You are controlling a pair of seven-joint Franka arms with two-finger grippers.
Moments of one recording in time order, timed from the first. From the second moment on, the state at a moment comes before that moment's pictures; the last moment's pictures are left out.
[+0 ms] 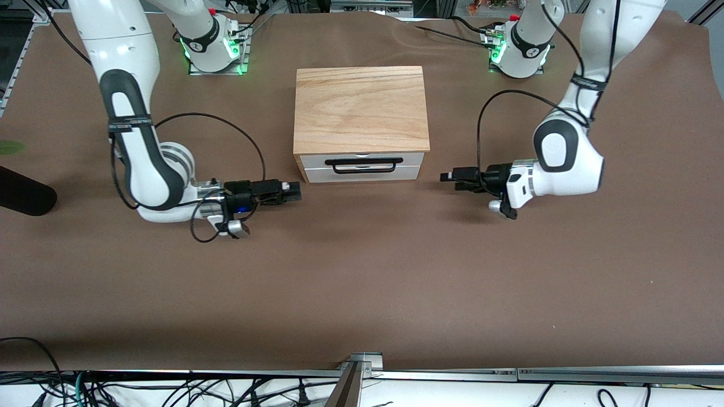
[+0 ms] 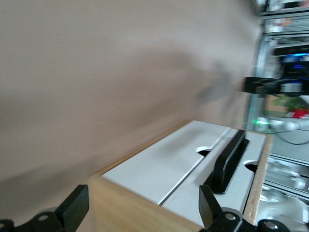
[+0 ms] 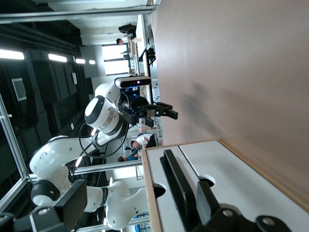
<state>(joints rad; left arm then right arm) -0.08 0.43 -0.14 -2.12 -1.27 2.08 0.77 0.33 0.63 -0.13 -1.81 1.57 1.65 -0.77</state>
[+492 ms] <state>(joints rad) -0.08 0.51 -0.21 -2.18 -1.62 1.98 1.25 0.38 0.68 -0.08 -1.87 1.69 1.65 -0.99</state>
